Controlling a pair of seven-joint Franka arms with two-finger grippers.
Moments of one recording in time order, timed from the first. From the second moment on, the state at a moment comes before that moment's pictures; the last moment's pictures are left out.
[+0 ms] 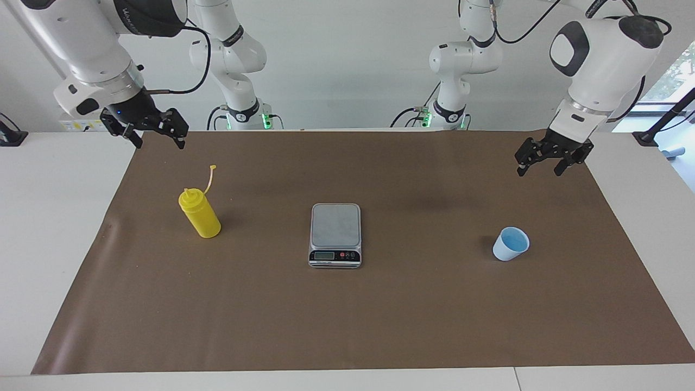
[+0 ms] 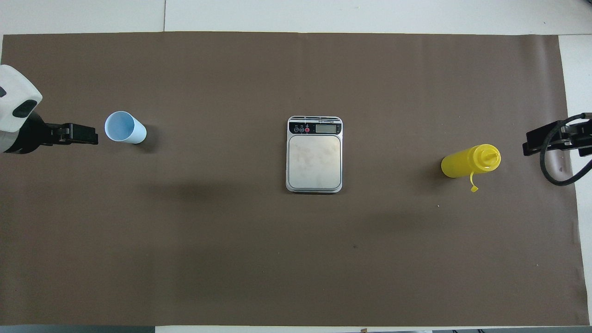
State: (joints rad) left arm -0.01 -0.03 -0.03 -1.92 -0.03 1.98 0.03; right arm -0.03 0.01 -0.02 -1.56 -0.01 1.47 0.00
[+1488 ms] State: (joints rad) left arm 0.06 0.27 -0.04 -2.02 -0.03 2.48 0.03; right arm -0.38 0.10 -0.04 -1.79 0.61 1.61 1.19
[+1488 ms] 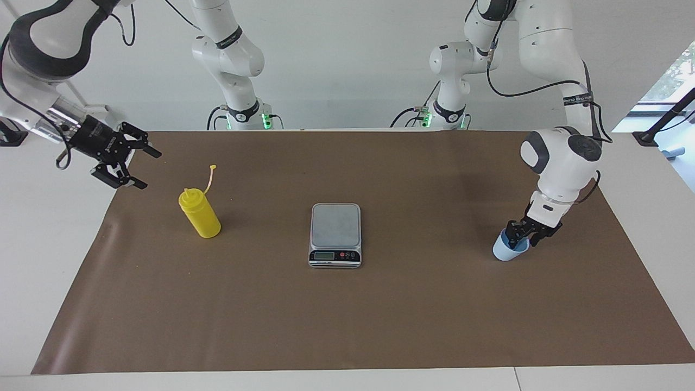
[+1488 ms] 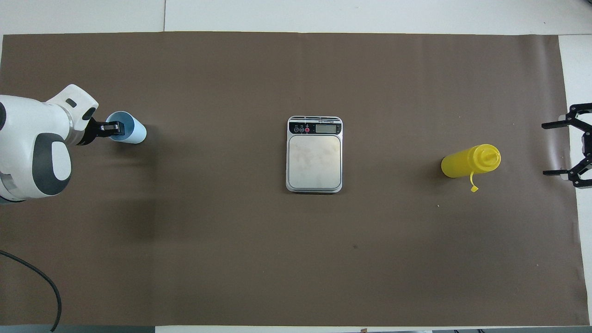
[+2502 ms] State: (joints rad) left arm -0.36 0.09 -0.06 -2.02 -0.02 2.26 -0.48; right arm -0.52 0.40 -0.03 -1.84 0.81 1.57 0.74
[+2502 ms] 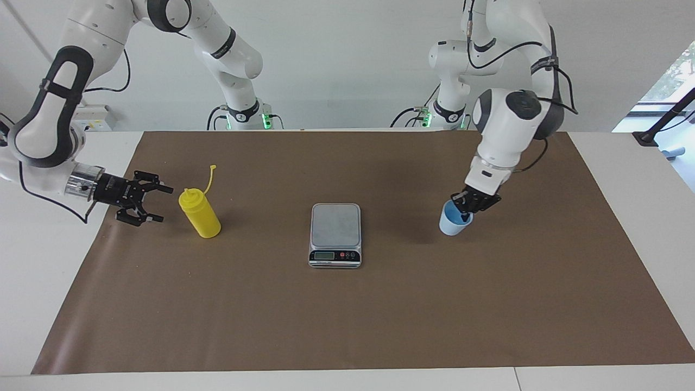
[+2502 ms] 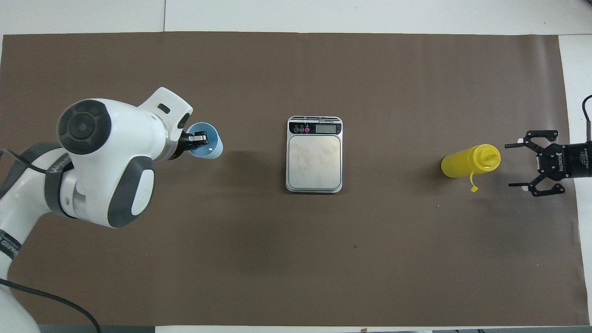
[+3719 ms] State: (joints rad) left arm -0.70 0.42 -0.05 -1.67 0.13 2.29 -1.01; right arm -0.39 0.40 -0.02 -1.90 0.84 1.71 0.73
